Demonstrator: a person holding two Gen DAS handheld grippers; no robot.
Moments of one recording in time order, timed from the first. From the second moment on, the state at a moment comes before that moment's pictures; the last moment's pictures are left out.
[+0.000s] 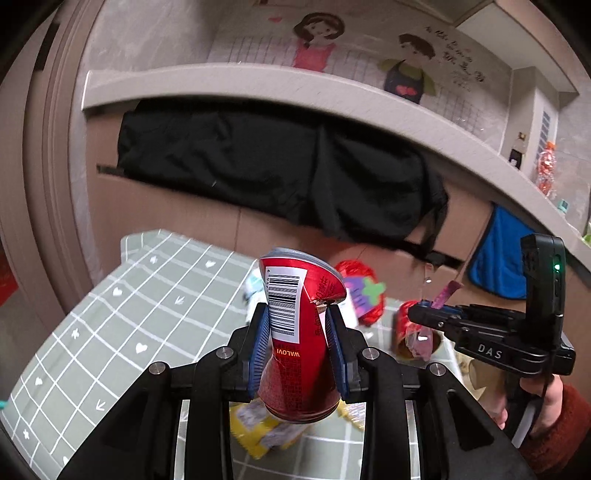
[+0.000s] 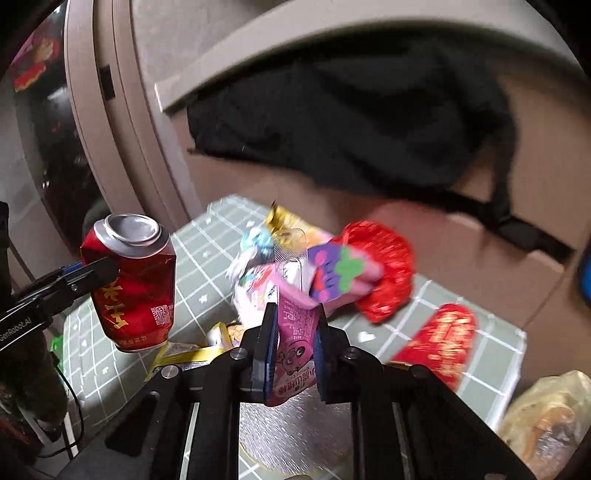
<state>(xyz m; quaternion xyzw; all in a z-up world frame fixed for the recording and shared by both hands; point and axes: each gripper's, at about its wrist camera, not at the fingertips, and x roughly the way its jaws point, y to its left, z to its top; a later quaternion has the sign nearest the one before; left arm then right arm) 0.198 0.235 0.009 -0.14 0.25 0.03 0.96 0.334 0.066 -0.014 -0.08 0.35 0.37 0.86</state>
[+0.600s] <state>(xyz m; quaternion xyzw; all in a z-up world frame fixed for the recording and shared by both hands) 0.228 0.040 0.097 -0.05 0.18 -0.08 0.98 0.294 -0.129 0.092 -0.03 0.23 0.27 0.94</state>
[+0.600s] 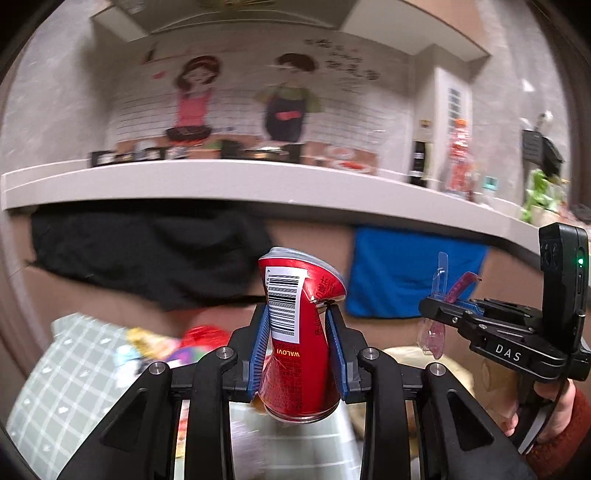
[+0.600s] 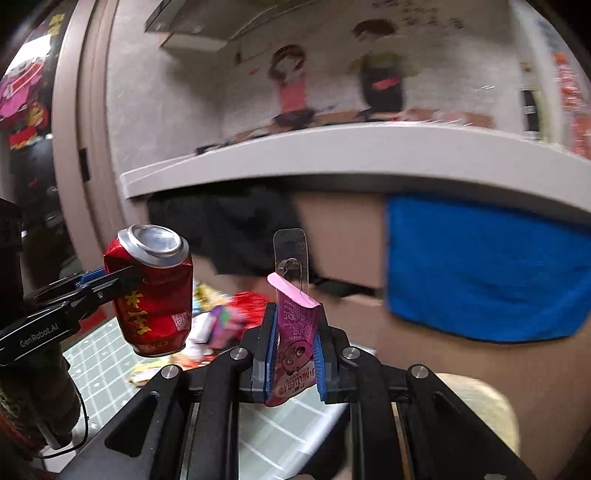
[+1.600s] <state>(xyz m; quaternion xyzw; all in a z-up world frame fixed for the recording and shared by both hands) 0.325 -0.126 0.013 -0.07 0.30 -0.22 0.93 0.330 -0.306 0.044 0.03 0.28 0.15 0.95</state>
